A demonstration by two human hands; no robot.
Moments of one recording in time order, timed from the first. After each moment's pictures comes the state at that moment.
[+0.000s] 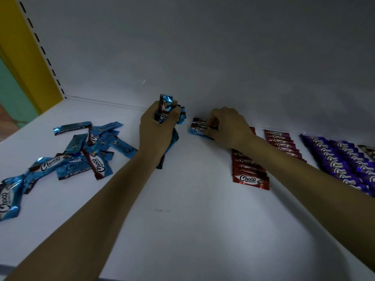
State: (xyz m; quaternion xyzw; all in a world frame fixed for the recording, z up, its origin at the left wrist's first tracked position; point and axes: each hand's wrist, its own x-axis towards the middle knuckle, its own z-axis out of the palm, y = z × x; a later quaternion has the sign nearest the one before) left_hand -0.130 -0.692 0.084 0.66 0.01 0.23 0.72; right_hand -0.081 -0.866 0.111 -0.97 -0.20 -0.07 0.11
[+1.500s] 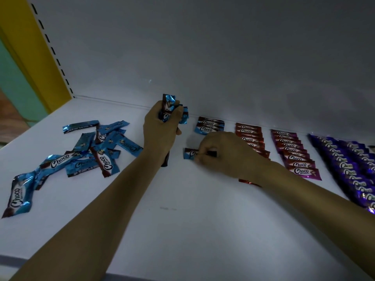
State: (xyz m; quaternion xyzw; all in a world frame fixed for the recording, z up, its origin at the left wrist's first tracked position) left_hand -0.131 -0.691 0.086 0.67 0.05 0.24 0.70; right_hand -0.144 -0.861 0.107 -0.91 -0.35 0.00 0.21
